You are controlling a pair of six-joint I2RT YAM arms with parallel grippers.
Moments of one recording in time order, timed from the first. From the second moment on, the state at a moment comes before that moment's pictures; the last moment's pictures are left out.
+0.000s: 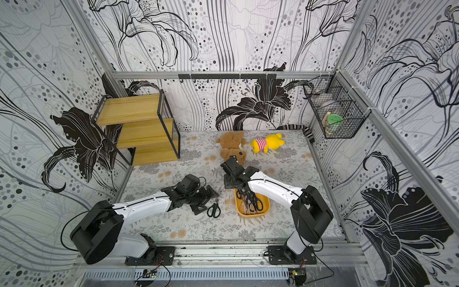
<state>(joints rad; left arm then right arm) -0.60 1.40 0.68 -0.21 0.35 -1.29 0.82 1.61 1.17 -0.57 0.14 0.58</state>
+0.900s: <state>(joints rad) -0.26 1.32 0.72 -0.22 0.21 -1.16 1.09 1.77 1.15 -0.63 0.05 0.73</state>
